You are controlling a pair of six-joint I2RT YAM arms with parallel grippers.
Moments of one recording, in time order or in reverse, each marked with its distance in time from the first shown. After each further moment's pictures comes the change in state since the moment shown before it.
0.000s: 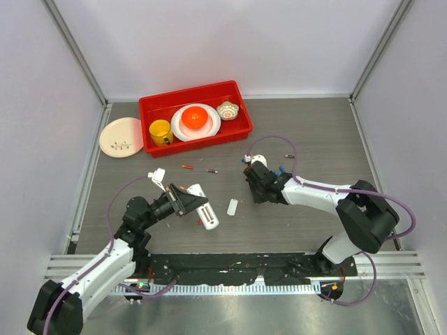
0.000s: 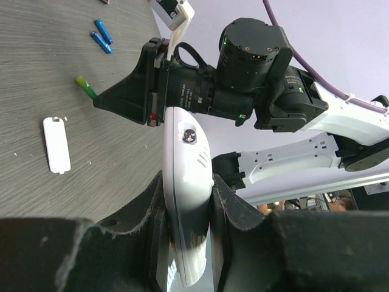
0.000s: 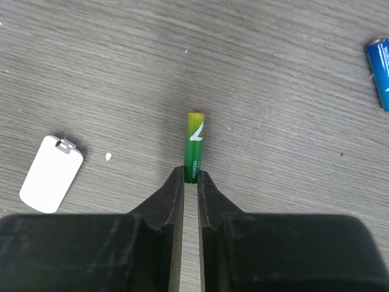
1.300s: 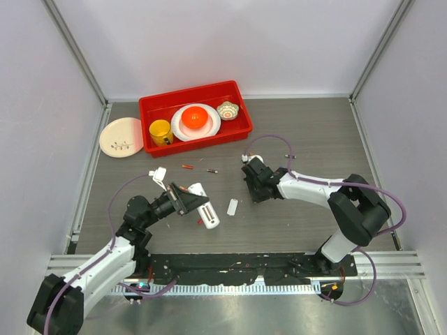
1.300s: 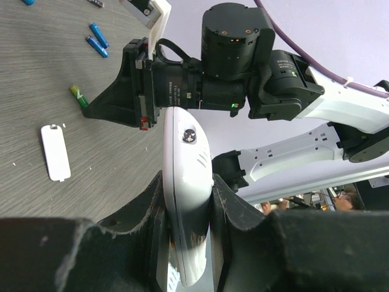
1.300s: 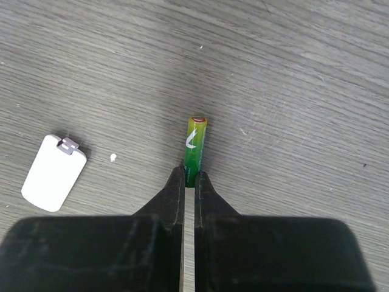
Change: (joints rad) left arm 0.000 0.048 0.000 0.071 0.013 0.021; right arm -0.019 0.077 0.061 -0.075 -0.082 -0.026
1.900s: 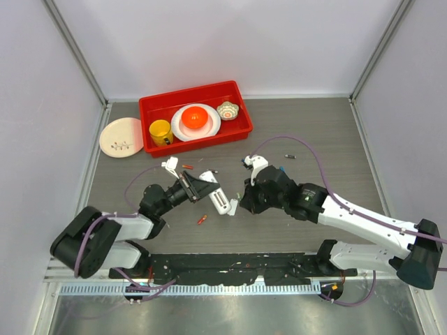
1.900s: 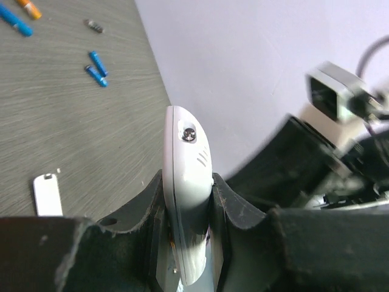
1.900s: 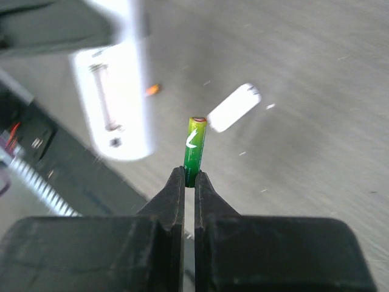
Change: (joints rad) left arm -0.072 0.574 0.087 0.533 -0.103 -0.055; right arm 0.163 -0.499 -0.014 -0.083 -0.095 0.097
